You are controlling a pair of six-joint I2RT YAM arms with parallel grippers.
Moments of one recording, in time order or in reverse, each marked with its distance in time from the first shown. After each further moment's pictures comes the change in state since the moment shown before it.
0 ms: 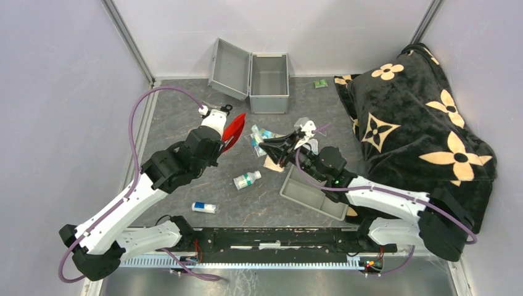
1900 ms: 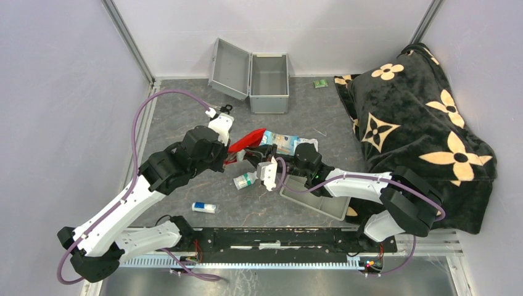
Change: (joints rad) left arm 0.000 -0.018 0.000 0.033 0.293 0.007; right arm 0.016 0.312 0.088 0.101 -0.449 -1.131
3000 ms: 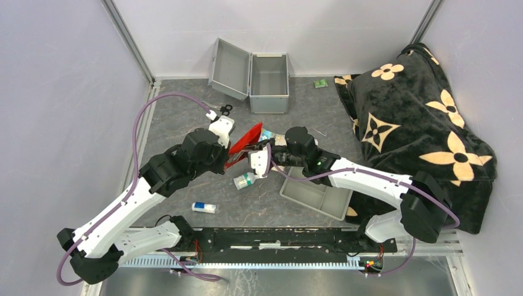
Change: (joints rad) left arm 0.000 -0.020 -0.037 0.024 0.023 0.000; right arm 0.000 -0.071 0.248 -0.571 0.017 -0.019
